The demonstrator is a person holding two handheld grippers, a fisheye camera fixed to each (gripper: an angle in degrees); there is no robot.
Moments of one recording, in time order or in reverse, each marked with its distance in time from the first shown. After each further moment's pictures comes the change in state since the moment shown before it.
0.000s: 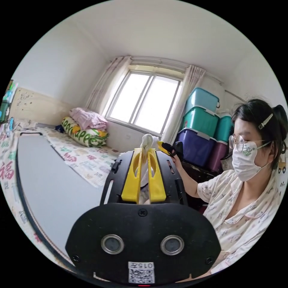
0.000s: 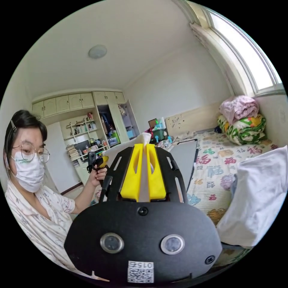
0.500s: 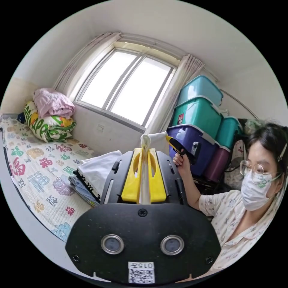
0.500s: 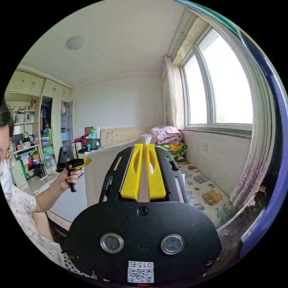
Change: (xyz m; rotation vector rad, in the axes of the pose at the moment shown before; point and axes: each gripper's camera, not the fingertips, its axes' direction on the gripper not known) left arm -0.030 -0.168 0.438 -0.123 0.261 -0.057; right arm 0.125 -0.058 -0.052 0.091 0.724 -0.128
